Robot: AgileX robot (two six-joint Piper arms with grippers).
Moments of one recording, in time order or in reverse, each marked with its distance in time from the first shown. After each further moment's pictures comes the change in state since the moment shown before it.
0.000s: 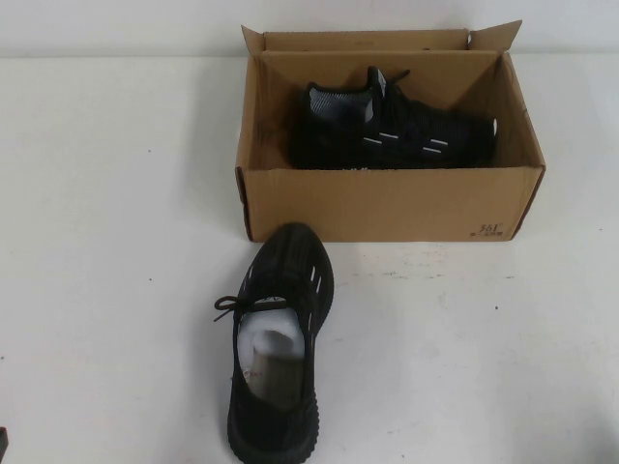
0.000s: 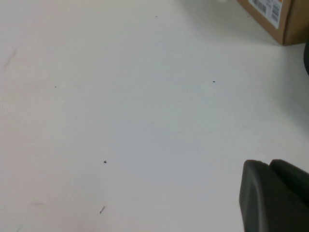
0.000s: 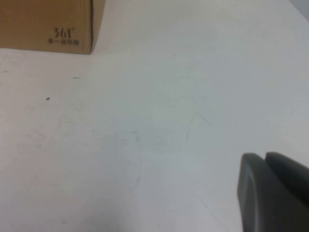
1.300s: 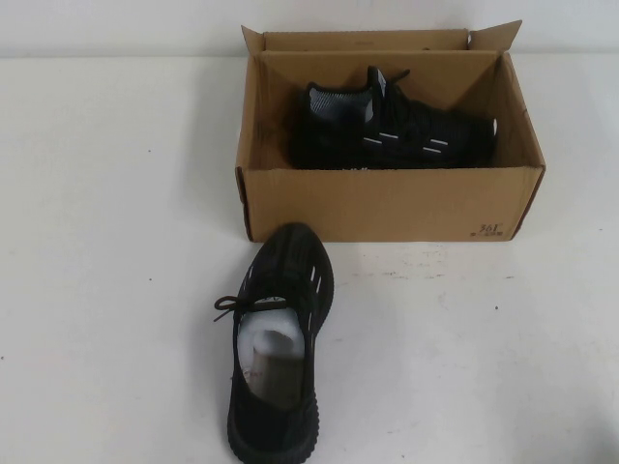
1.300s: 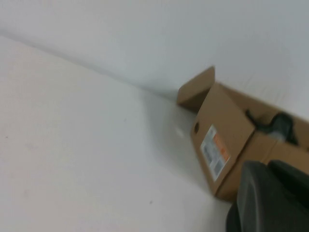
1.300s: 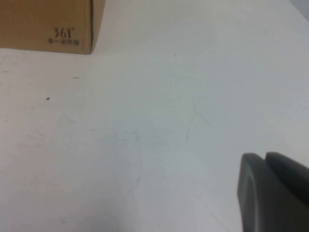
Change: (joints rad) right arm 0.000 0.000 0.000 0.000 0.000 0.000; left arm 0.000 0.000 0.000 -0.214 -0.314 -0.287
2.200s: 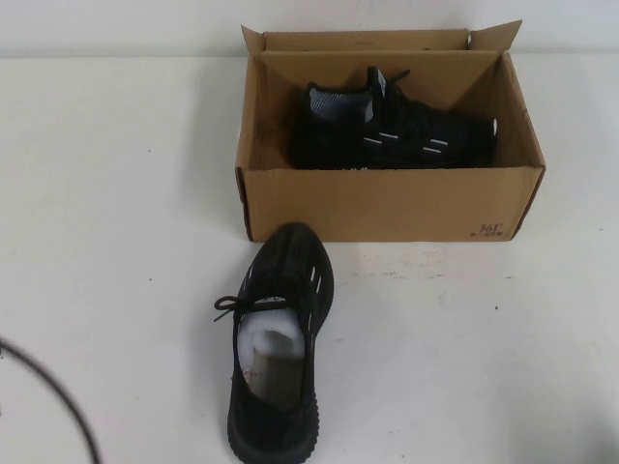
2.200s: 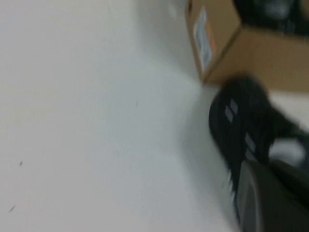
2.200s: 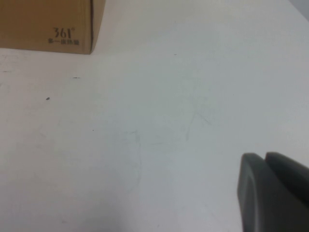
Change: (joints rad) right arm 0.000 0.000 0.000 0.000 0.000 0.000; left arm 0.000 0.472 -0.617 0.019 0.674 0.074
